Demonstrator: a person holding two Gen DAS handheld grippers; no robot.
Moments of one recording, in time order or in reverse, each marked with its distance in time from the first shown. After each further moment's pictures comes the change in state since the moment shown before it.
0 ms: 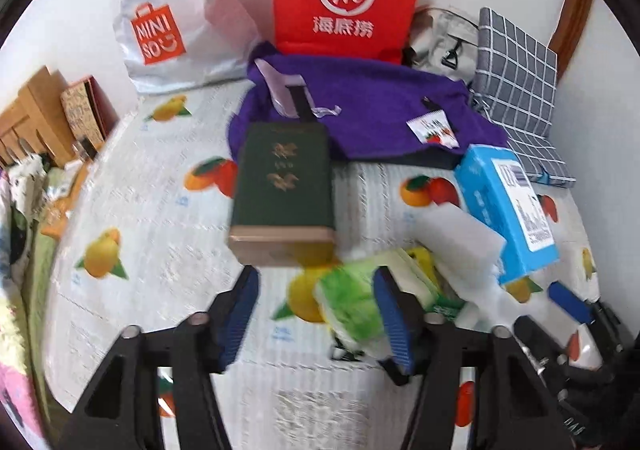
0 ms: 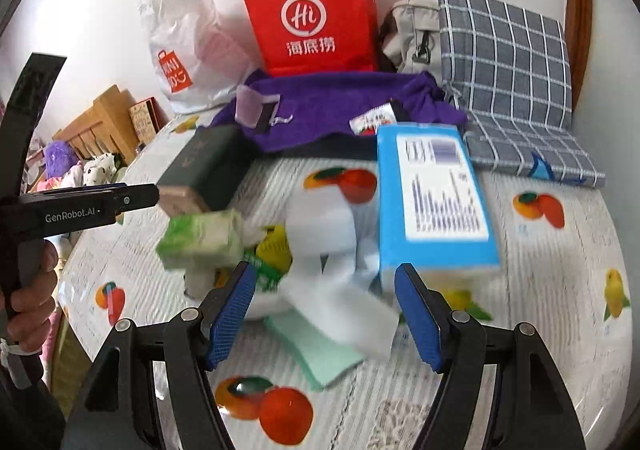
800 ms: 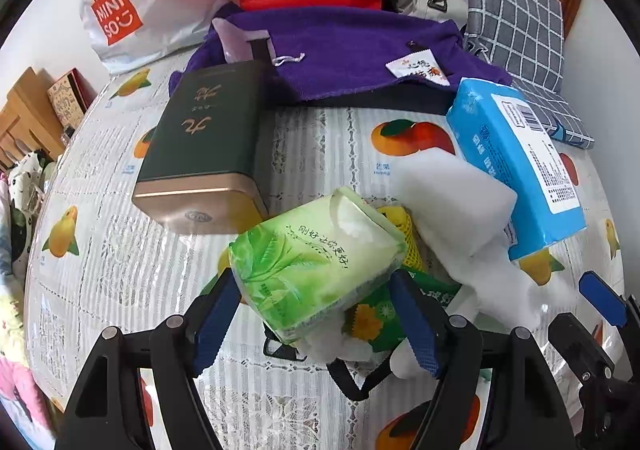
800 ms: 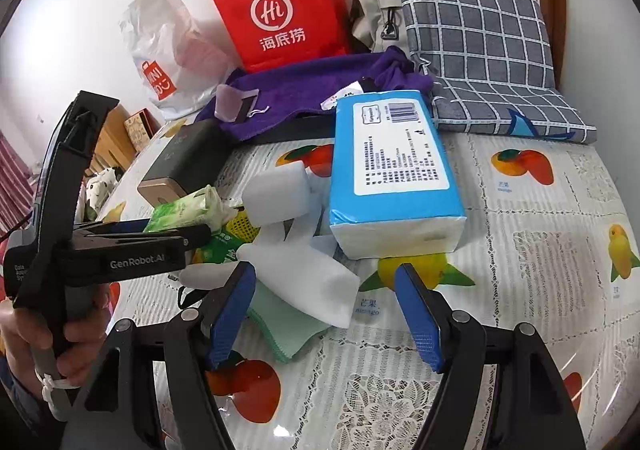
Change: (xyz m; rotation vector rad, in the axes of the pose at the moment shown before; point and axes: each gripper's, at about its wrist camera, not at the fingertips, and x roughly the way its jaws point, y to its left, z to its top) left arm 0.047 -0.053 -0.022 0.052 0.073 0.059; right arm -0.003 -0.034 -0.017 0.079 0.002 0.026
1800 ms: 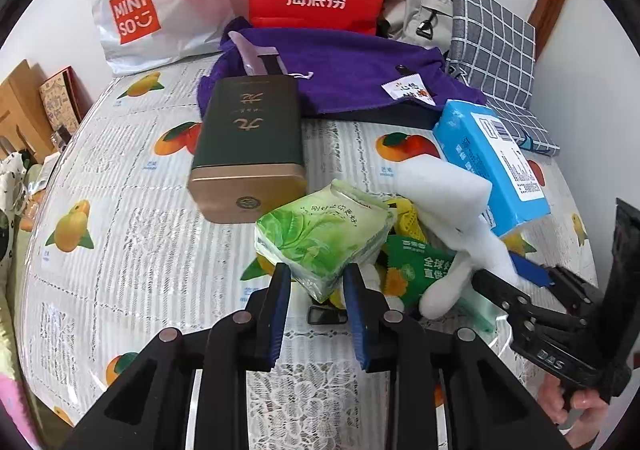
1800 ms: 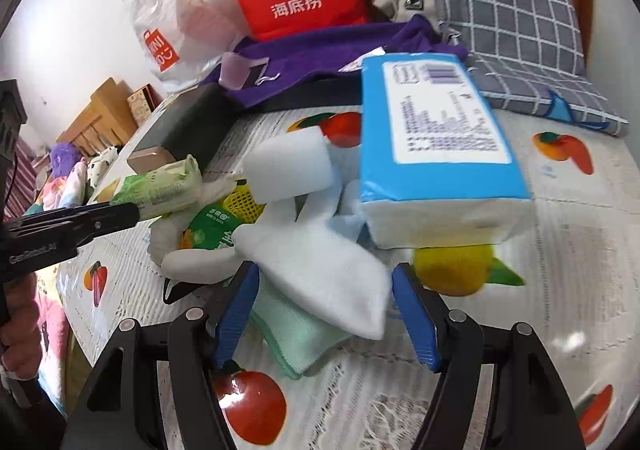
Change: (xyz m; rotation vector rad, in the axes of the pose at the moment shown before) left arm -0.033 0.050 -0.020 -0.013 -0.055 -0.116; right arm 0.050 0.010 -0.009 -0.037 0.074 0.027
